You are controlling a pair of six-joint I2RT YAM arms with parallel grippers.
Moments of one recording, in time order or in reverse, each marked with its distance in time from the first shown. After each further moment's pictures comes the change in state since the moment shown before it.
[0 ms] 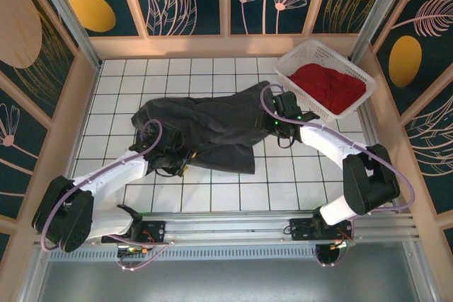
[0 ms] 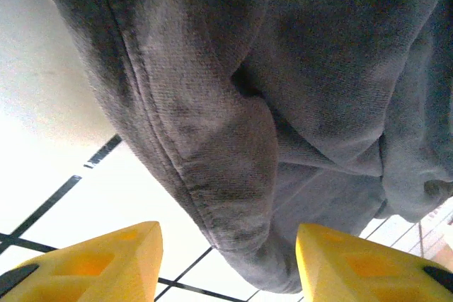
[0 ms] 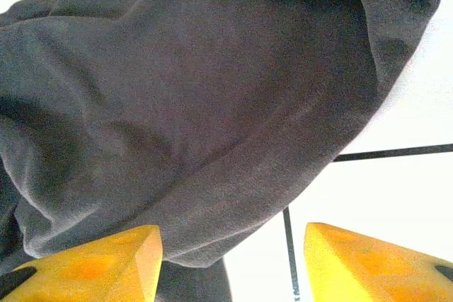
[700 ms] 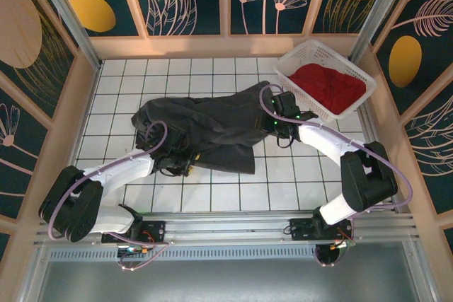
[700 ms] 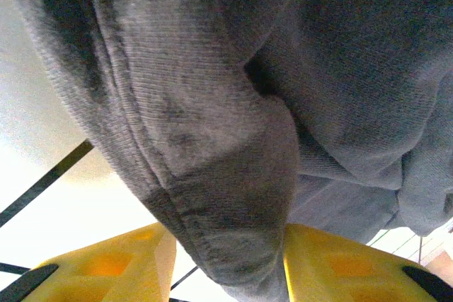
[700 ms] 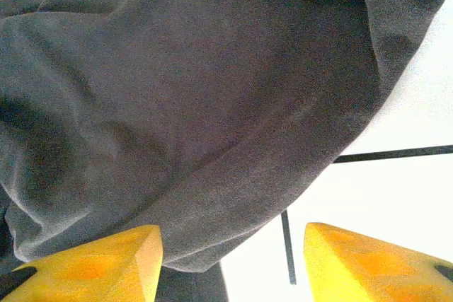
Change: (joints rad) left arm -0.023 0.074 -0.009 0.065 0.017 -0.052; right arm 0.000 0.026 0.006 0.001 0.000 0.000
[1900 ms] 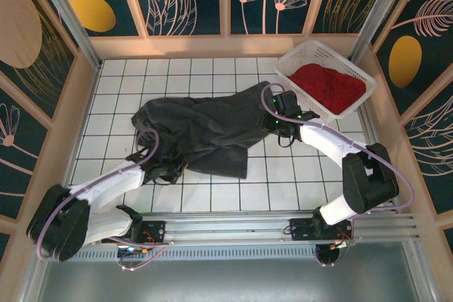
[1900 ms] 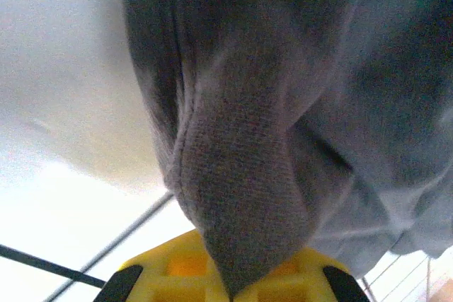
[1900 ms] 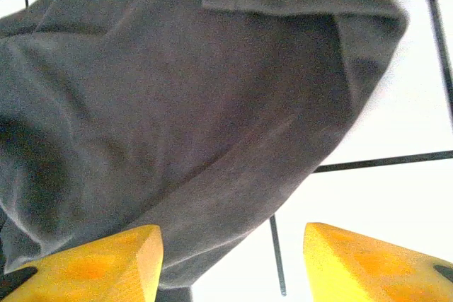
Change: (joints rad) left arm 0.063 -0.197 -0.128 -0.047 -0.117 0.043; right arm -0.012 -0.024 0.001 -0.003 0.042 0.005
